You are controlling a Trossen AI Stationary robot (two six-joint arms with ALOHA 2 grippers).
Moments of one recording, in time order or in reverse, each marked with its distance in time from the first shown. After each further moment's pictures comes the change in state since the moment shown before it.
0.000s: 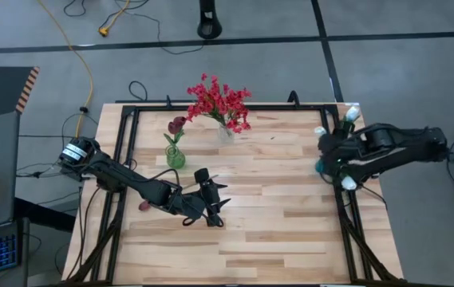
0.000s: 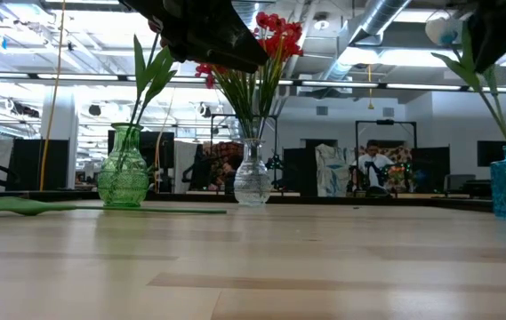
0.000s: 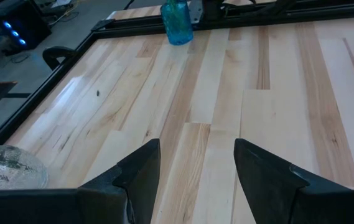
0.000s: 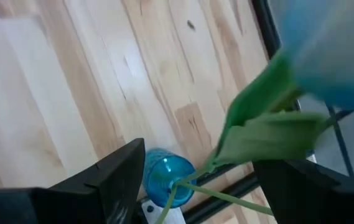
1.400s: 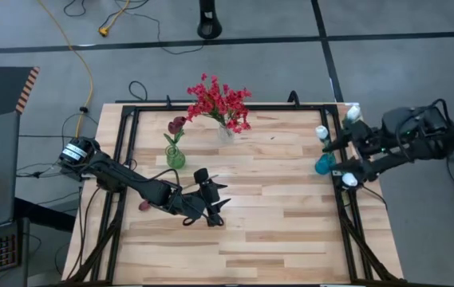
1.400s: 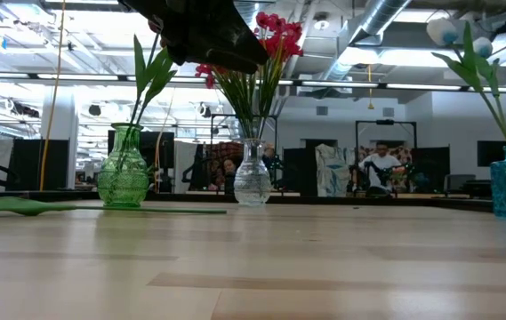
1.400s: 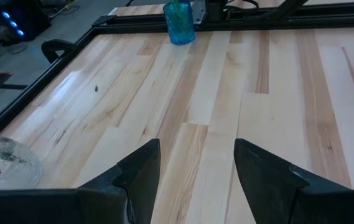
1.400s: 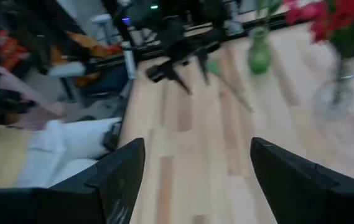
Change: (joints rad) left arm 0.000 0.000 0.000 0.000 0.000 -0.053; right arm 0.107 -0.131 0.252 0.460 -0.496 0.004
